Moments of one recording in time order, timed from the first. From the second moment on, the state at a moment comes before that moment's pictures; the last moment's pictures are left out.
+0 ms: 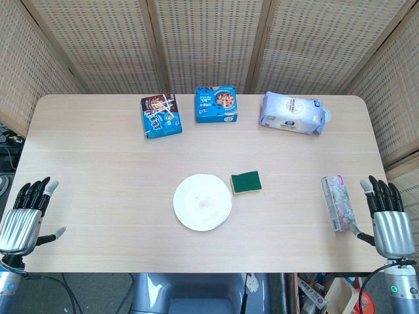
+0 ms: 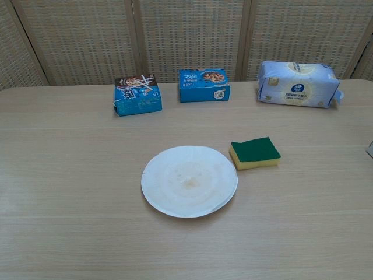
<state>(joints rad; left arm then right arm) -0.13 -1.18 -0.01 -1.65 1.51 1.48 0.17 0.14 -1.27 0.03 -1.39 -1.50 1.63 -0.03</state>
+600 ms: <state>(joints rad) -0.15 -1.17 -0.03 -1.66 1.47 1.41 0.18 0.38 -1.24 0.08 -1.46 -1.53 1.23 -0.01</state>
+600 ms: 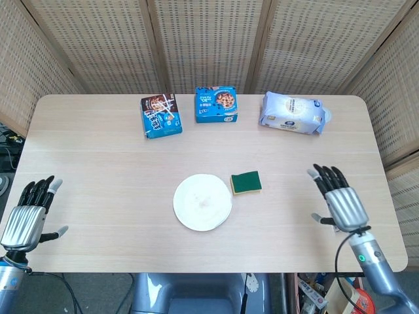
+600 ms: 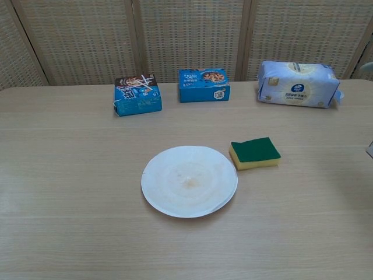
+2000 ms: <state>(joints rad) -0.18 -1.16 -0.06 -1.65 1.35 1.32 0.17 0.89 -1.76 0.16 -0.92 -1.20 0.65 -0.25</state>
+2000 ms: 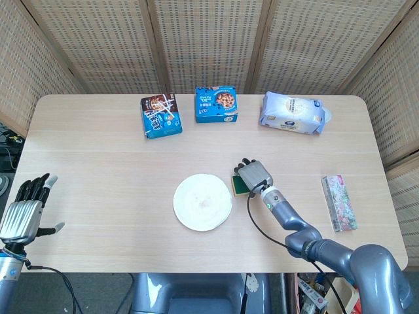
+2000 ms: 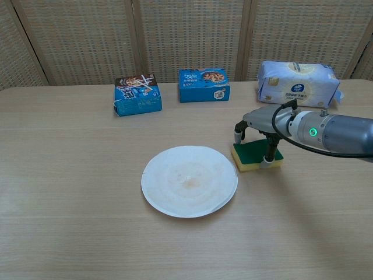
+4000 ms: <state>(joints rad) -0.22 -1.17 -0.07 -1.61 1.28 1.24 0.15 1.17 -1.89 0.09 -0.94 -1.43 0.58 -0.43</state>
